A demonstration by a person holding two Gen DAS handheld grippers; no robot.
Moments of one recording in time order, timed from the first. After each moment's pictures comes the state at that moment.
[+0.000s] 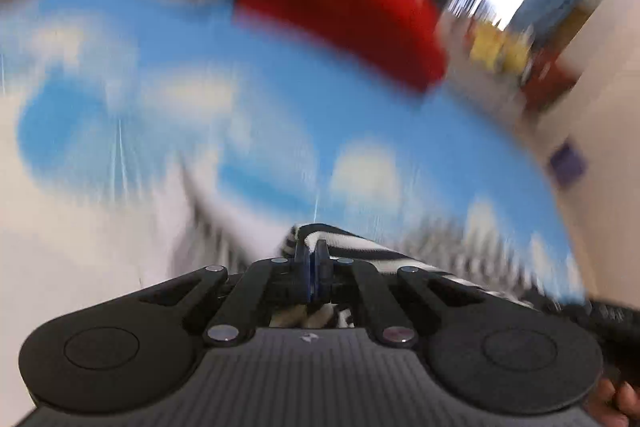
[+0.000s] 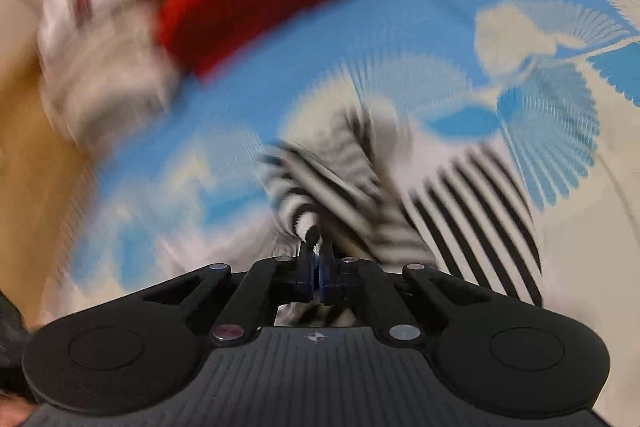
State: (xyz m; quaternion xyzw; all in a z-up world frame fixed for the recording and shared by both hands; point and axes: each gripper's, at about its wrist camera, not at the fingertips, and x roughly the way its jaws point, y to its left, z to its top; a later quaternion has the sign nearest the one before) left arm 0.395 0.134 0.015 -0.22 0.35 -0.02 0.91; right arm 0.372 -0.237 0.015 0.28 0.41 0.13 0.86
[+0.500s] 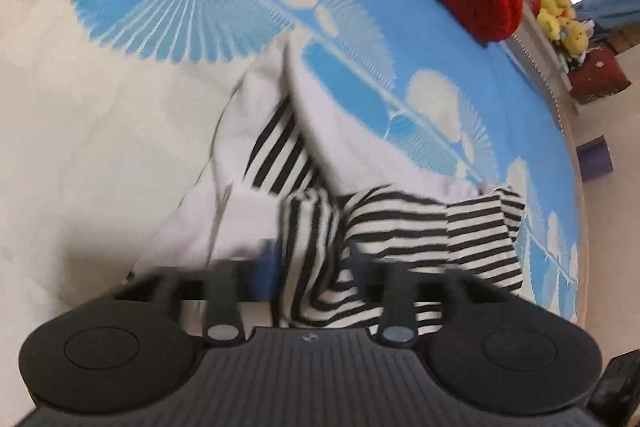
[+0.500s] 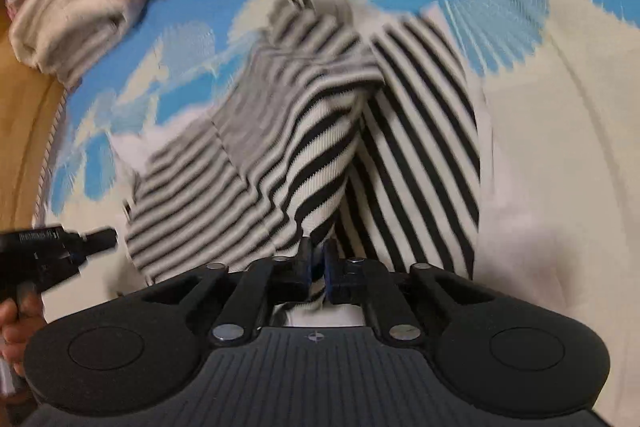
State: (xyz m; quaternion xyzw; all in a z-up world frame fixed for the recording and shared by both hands) left arm 0.384 0.167 -0.045 -0.29 0.52 0.02 0.80; right arm 0.333 -0.249 -0.024 0.22 0.55 0.12 0.80
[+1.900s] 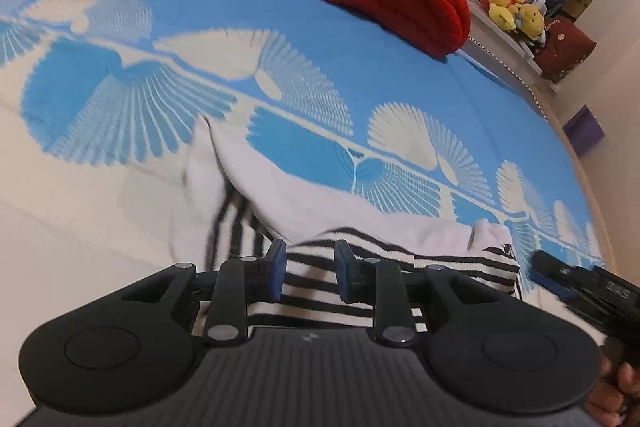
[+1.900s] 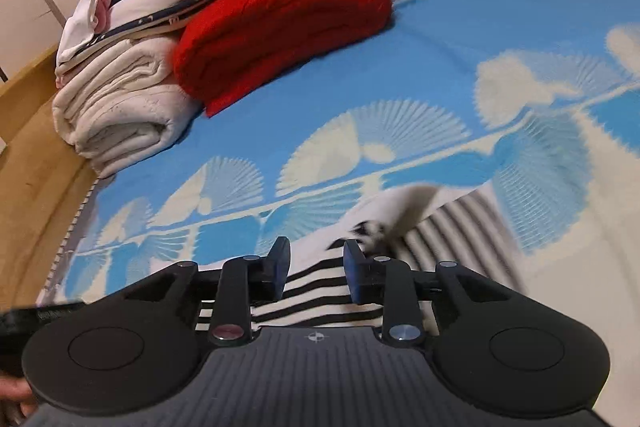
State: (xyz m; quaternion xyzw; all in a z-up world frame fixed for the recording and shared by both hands) left arm 0.389 0.141 -0.036 -0.21 0.45 -0.02 0.87; right arm 0.386 -0.225 -0.015 0.23 0.38 0.13 0.89
